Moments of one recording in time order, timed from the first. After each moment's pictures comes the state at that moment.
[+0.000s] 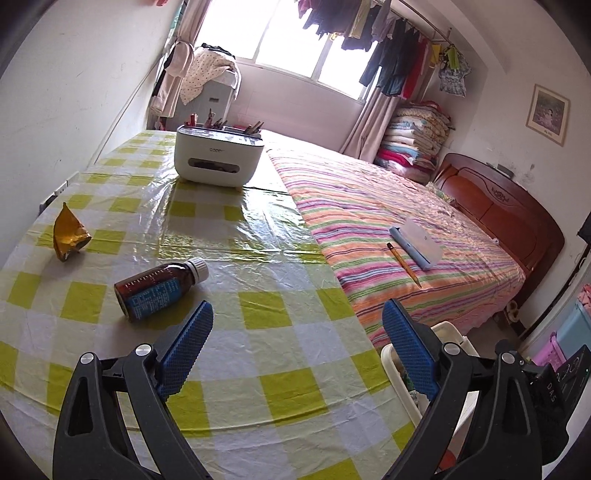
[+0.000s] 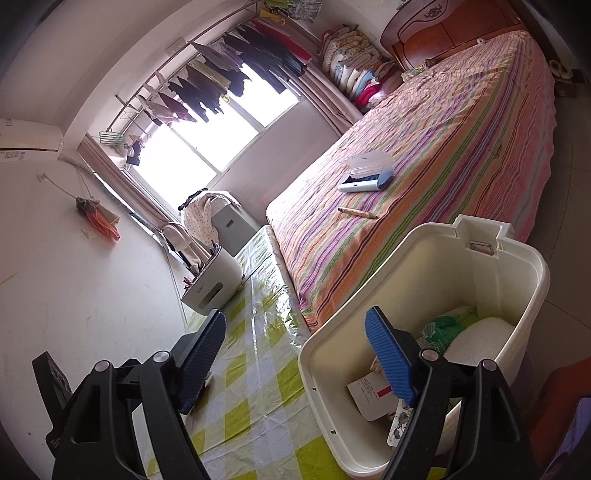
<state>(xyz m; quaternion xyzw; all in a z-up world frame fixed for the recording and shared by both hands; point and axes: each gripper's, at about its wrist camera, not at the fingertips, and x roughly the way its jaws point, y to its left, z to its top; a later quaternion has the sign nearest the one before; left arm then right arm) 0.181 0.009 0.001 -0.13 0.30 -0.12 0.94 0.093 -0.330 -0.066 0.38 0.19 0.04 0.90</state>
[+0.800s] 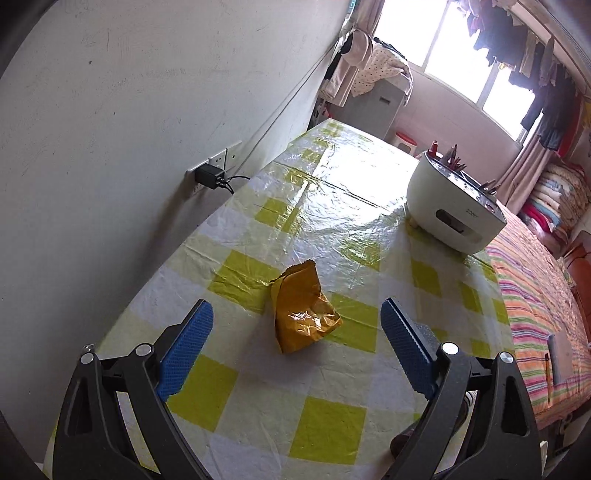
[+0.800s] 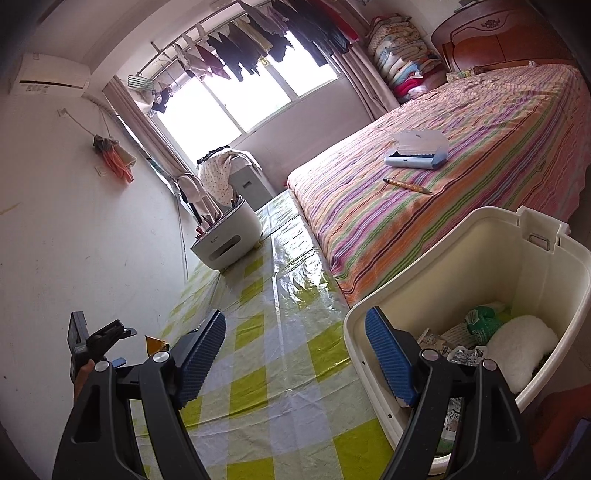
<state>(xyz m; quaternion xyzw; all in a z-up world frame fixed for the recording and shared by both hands) 0.294 0.245 -0.029 -0.20 0.36 0.16 0.90 0.117 -0.267 -0.066 0.30 0.23 0.09 0.92</state>
